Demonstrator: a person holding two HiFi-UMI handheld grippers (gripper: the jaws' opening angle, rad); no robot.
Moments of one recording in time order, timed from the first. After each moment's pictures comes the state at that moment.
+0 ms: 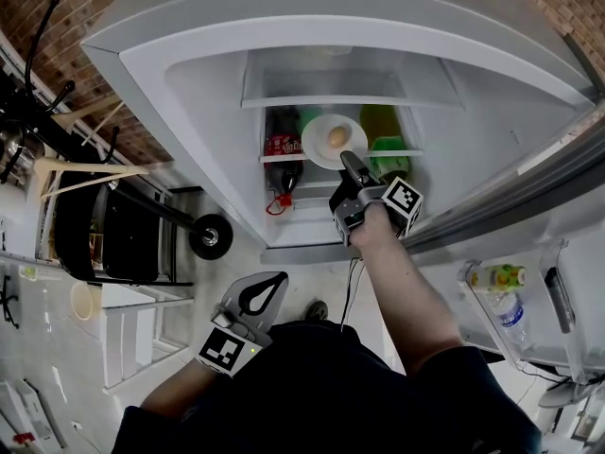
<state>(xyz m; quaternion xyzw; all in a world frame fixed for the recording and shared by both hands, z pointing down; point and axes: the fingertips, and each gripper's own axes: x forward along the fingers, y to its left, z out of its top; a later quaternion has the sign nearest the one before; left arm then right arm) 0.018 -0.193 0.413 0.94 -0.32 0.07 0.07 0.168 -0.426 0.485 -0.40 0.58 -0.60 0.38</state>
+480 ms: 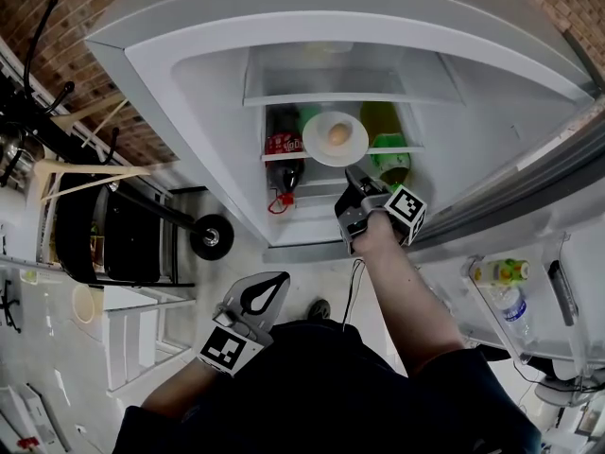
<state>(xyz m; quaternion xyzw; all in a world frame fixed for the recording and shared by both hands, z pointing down) 0.014 -0.190 0.418 0.95 -0.30 0.08 0.07 0.177 -0.406 0.504 -0.43 0.58 -0.59 0.36</state>
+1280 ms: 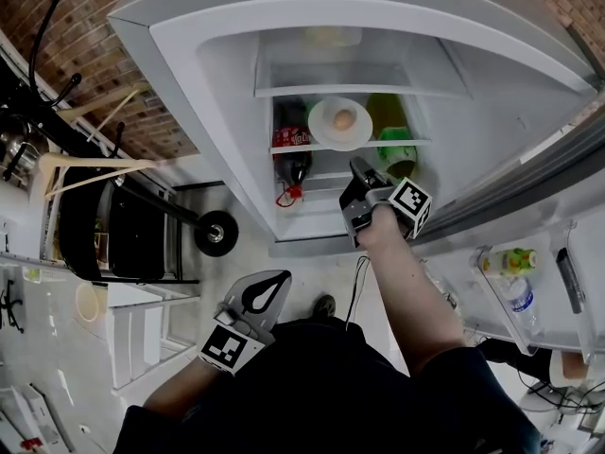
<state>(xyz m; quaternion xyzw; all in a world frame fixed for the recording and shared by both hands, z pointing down) -0.007 -0.180 0.419 0.95 -0.30 0.08 0.08 0.162 -0.404 0.494 -0.43 0.59 -0.58 0.36</state>
